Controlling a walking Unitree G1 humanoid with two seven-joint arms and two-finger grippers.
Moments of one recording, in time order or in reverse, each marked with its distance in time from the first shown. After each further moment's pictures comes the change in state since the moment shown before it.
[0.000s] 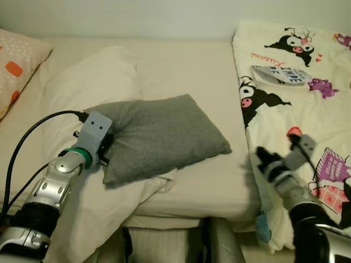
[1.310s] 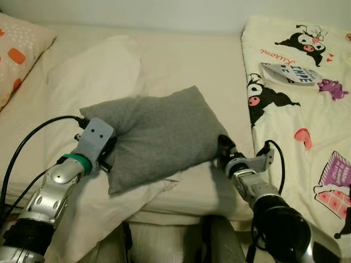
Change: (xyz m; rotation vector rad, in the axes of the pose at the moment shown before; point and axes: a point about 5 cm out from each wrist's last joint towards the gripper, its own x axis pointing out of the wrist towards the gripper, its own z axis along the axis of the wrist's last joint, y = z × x) left arm -0.022 -0.008 0.007 0.037 -0.098 -0.051; right arm 0.015 0.032 -0.040 0.694 -0.014 -0.092
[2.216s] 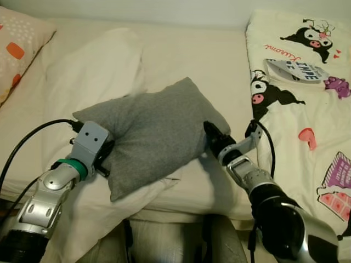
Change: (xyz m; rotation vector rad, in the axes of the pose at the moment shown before) left arm -0.005 -0.002 0.002 -0.054 0.011 0.001; right arm 0.003 0.027 -0.018 -0.349 0.190 0.261
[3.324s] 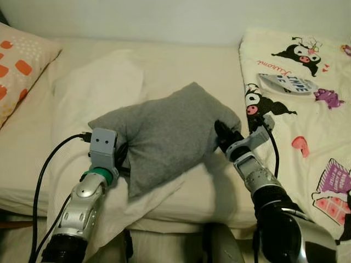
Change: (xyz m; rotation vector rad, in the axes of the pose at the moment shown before) left arm 0.021 -0.054 -0.001 -0.409 -0.101 0.135; right arm 0.001 0.031 0.025 -0.283 -0.221 0.069
